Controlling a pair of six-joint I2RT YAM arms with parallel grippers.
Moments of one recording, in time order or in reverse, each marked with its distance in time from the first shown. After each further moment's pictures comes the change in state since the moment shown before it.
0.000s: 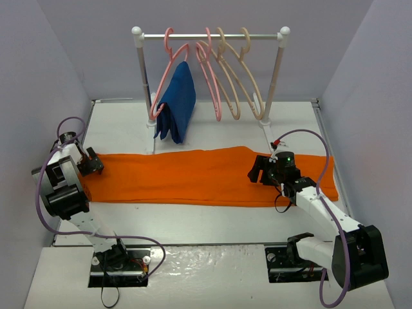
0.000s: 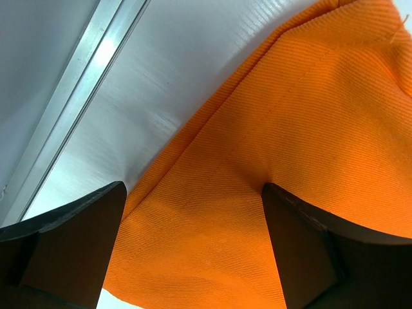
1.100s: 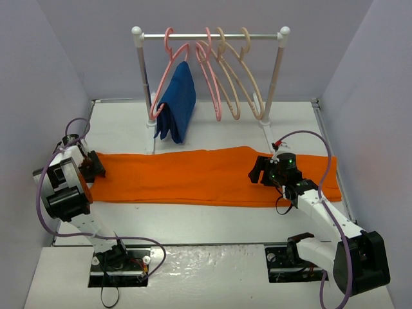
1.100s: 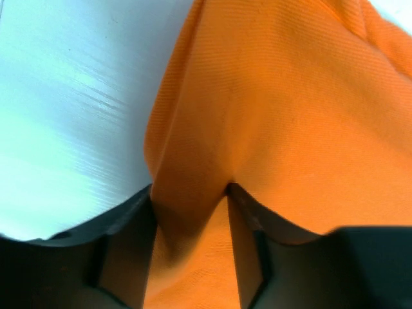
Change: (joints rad) left arm -0.021 -0.027 -0.054 0.004 0.183 0.053; right arm 0.000 -0.045 -0.019 -0.001 0.001 0.000
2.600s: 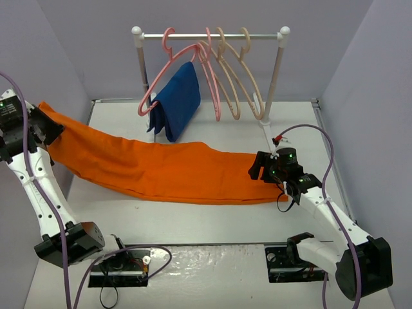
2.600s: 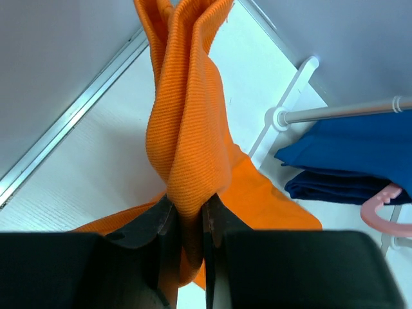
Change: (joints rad) left arm 0.095 -0.463 0.592 -0.431 0.121 -0.262; right arm 0.038 -0.031 0.120 -0.167 0.040 0.024
